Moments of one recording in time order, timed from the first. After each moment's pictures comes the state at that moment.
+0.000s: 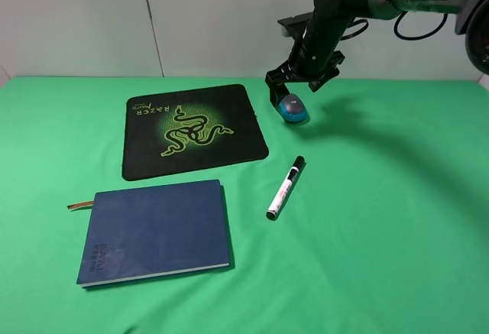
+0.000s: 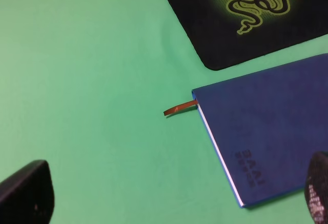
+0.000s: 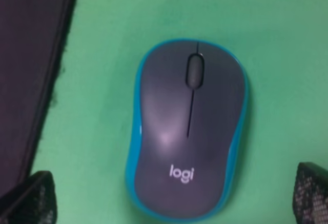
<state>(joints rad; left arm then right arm) -0.12 0.00 -0.50 0.02 1.05 0.01 0.36 2.31 -1.92 0.03 0.88 -0.13</state>
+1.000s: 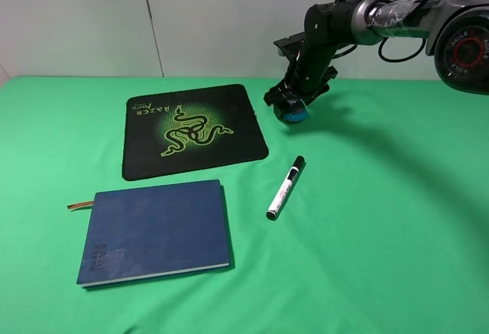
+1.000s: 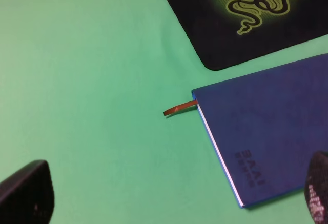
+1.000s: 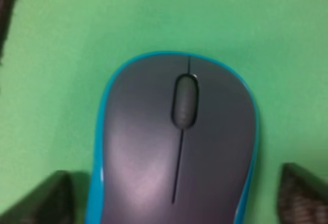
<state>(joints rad) -0.12 0.00 -0.50 0.02 1.05 0.01 0.36 2.40 -1.93 -0.02 0.77 -0.12</state>
